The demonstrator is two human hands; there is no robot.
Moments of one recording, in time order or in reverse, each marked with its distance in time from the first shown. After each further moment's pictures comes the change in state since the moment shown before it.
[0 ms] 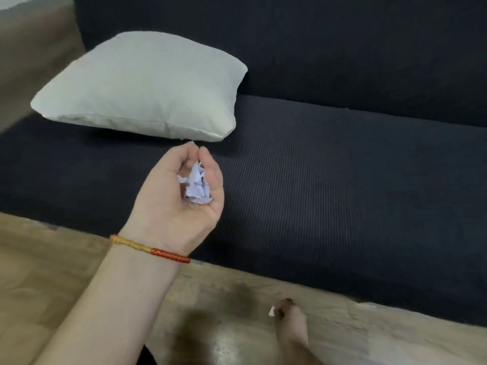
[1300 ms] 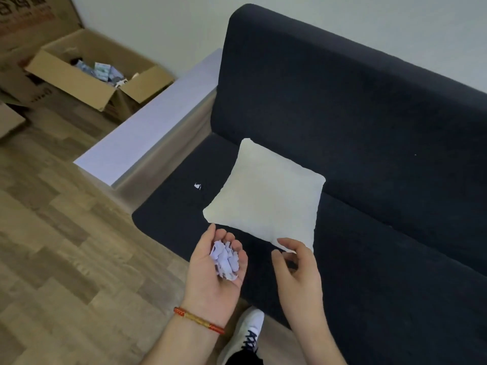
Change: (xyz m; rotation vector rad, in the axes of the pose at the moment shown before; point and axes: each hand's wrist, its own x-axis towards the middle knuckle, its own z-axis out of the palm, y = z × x) left_hand -0.127 0.243 0.156 -0.165 0.433 0.166; right_hand -0.255 -0.556 -0.196 0.288 -0.070 -0.396
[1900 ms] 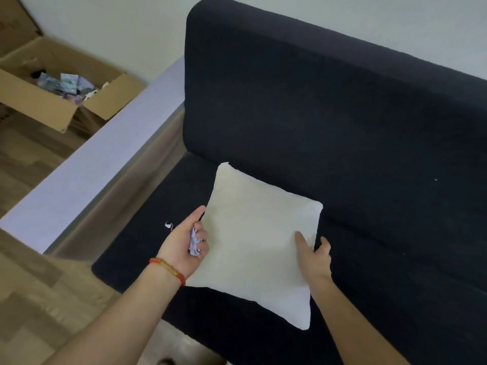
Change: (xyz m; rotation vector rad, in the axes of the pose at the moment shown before) left_hand 0.234 0.054 0.094 0.384 0.017 -0.035; right_hand 0.278 0.081 -0.028 -0.015 0.119 0.600
